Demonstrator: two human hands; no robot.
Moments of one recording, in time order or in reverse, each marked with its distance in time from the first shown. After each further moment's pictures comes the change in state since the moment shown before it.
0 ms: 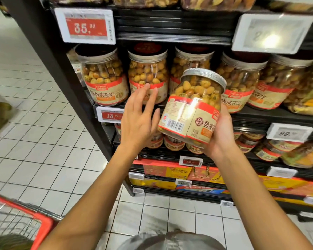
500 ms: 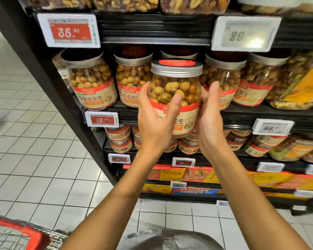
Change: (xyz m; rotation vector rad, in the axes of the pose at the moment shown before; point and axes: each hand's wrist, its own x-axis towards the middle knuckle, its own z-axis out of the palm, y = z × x) left_hand 0.021 0.078 -0.017 -0.860 -0.015 -0.648; right_hand -0.014 -0.007 0.015 -0.343 -0.136 -0.469
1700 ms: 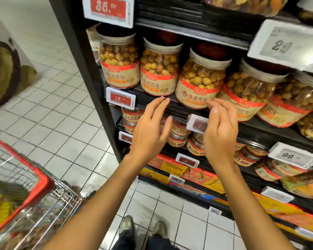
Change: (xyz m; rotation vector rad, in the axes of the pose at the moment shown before) left_hand -0.022 -0.047 -0.027 0.562 -0.046 0.247; right_hand 0.002 0.028 -0.033 -0.747 0.067 -0.397
